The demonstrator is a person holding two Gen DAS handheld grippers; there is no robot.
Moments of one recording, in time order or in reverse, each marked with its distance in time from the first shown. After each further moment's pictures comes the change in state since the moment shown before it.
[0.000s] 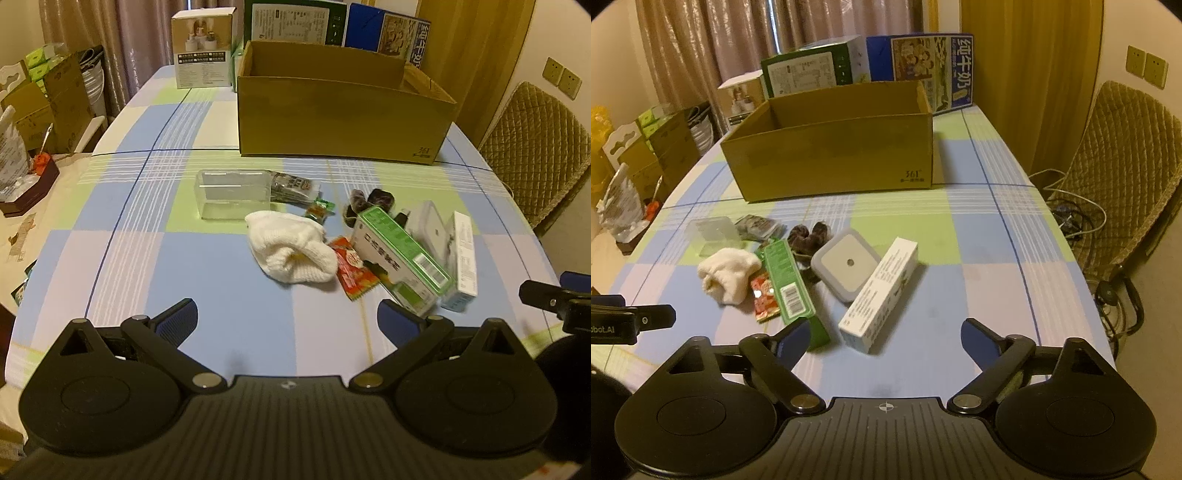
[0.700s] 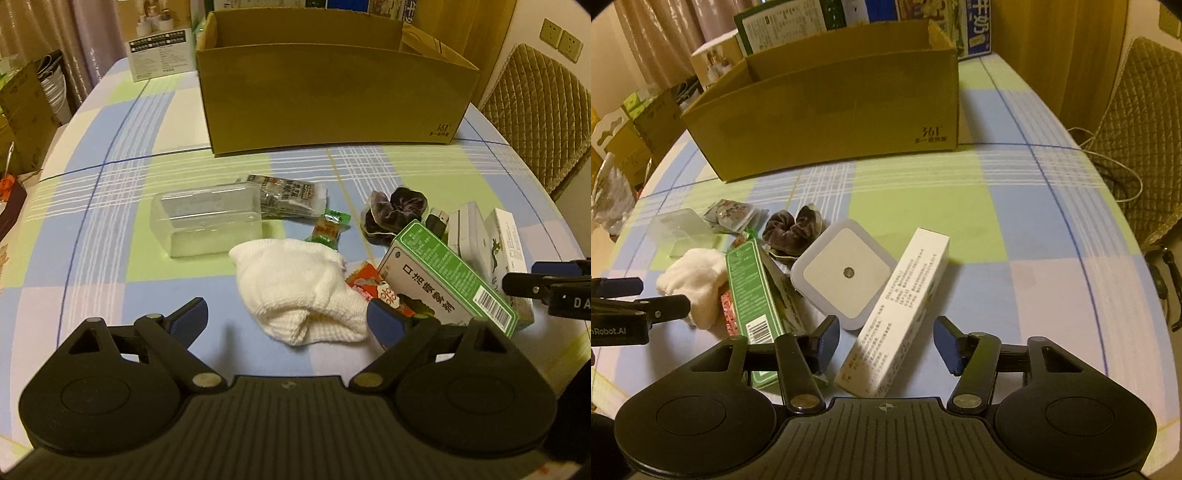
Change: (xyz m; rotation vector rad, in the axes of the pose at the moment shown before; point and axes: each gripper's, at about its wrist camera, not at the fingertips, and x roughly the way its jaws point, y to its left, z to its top) left arm 0.091 0.006 0.042 0.112 0.074 -0.035; right arm 0.102 -0.007 0.029 0.034 0.153 0.048
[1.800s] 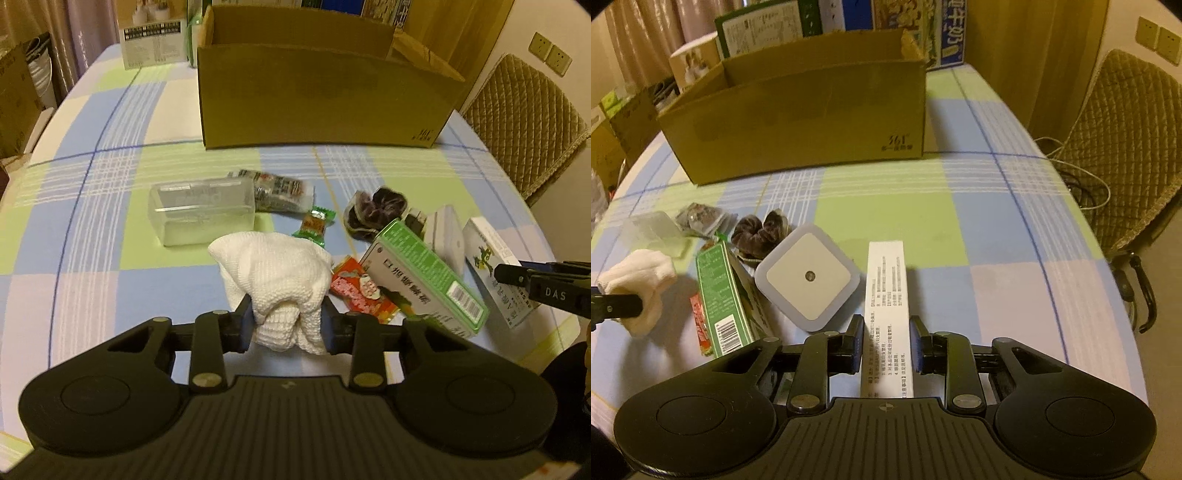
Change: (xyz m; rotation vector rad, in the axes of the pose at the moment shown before) left arm -0.023 0.014 0.000 -0.044 0.019 -0.085; right arm -0.017 -0.008 -0.001 -0.005 -0.034 -0.106
